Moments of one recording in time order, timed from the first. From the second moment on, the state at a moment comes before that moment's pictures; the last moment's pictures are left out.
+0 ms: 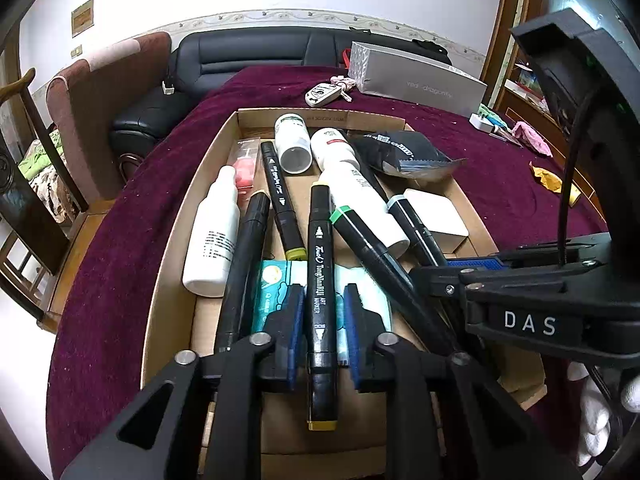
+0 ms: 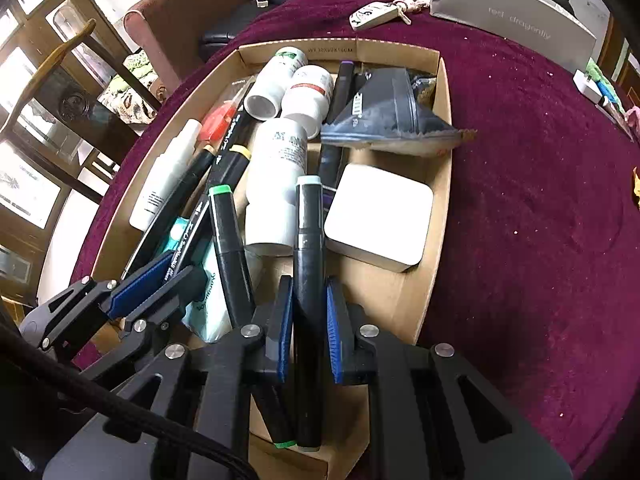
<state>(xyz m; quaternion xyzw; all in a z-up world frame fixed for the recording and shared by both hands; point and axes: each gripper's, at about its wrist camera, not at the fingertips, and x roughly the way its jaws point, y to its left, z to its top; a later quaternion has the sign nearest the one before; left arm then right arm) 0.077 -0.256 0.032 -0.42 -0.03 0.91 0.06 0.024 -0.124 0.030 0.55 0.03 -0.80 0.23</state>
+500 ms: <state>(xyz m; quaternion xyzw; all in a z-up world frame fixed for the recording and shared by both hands) 0.083 -0.246 0.041 -0.42 -0.01 0.90 0.04 0.037 -0.107 0.058 0.52 0.00 -0.82 0.25</state>
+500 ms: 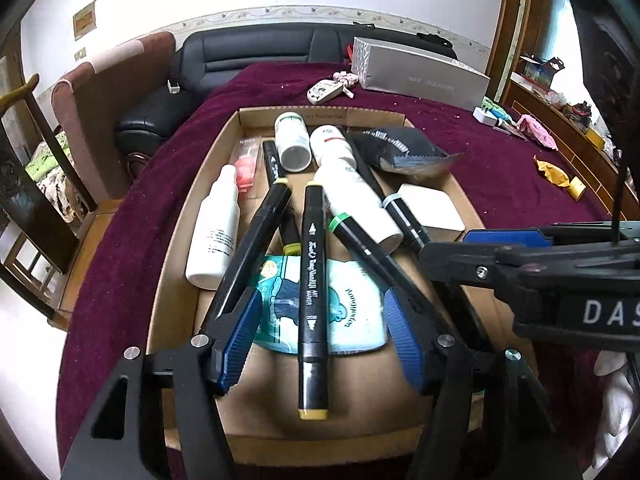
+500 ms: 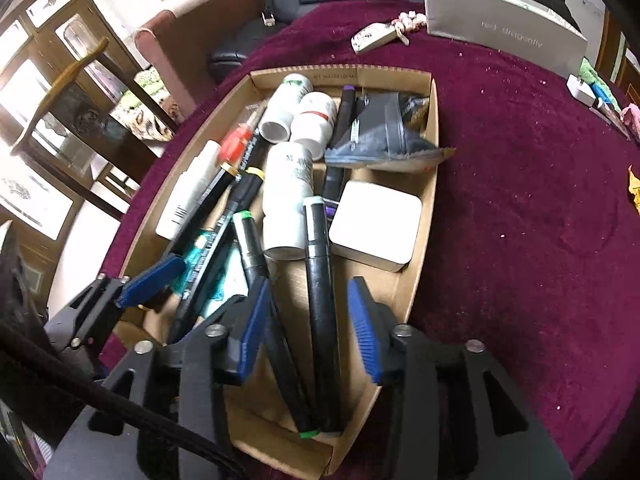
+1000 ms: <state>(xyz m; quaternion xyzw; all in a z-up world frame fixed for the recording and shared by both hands) 0.119 -0.183 0.106 -0.36 0.06 0.93 0.05 0.058 -0.047 0.089 0.48 -0.04 -0.84 0.25</state>
